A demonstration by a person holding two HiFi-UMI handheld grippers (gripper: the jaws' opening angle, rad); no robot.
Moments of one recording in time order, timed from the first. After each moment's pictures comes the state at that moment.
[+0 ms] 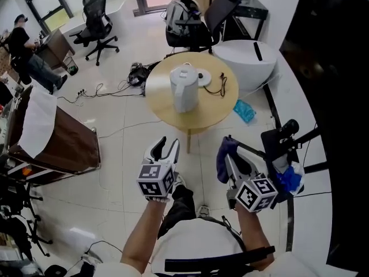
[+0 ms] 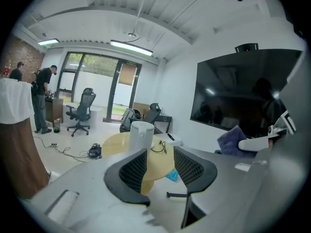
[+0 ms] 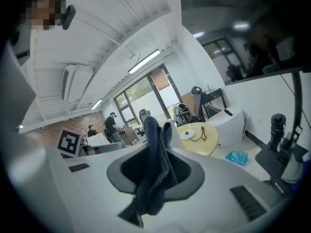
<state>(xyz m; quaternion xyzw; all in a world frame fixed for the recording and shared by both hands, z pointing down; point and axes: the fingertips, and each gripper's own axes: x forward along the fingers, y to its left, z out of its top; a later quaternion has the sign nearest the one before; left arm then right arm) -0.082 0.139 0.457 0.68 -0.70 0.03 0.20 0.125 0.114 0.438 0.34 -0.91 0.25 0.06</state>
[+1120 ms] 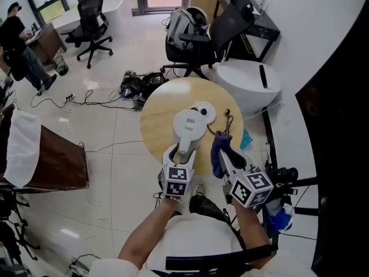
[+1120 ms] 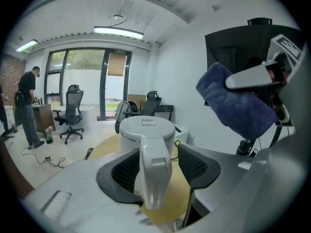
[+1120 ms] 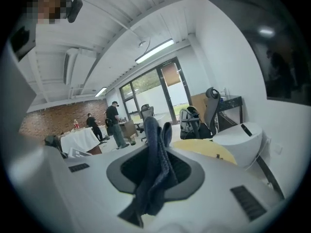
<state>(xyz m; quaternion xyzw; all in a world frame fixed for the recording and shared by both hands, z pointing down) -0.127 -0.077 0.530 0.70 -0.68 0.12 0.20 -0.015 -0.096 0.410 0.31 -0.93 0.18 0.11</state>
